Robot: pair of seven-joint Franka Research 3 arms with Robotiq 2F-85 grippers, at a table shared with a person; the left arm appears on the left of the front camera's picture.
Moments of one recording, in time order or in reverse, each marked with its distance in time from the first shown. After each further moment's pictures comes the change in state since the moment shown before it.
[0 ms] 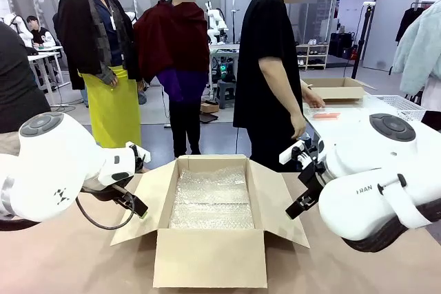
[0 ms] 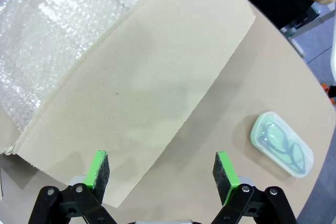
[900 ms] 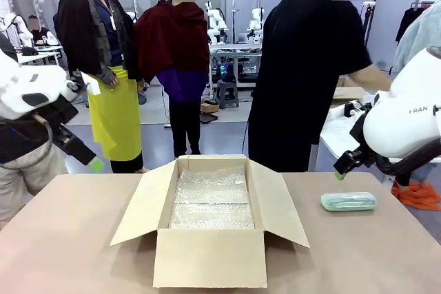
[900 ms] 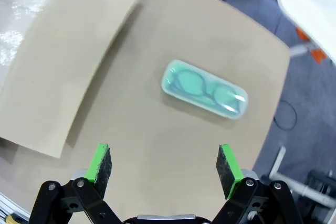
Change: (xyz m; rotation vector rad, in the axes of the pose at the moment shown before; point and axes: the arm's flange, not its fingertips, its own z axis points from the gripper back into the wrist) left arm 0.004 0.031 0.208 -0.107 -0.071 -0.124; right arm 0.010 -0.126 0.080 -0.073 0.129 -0.240
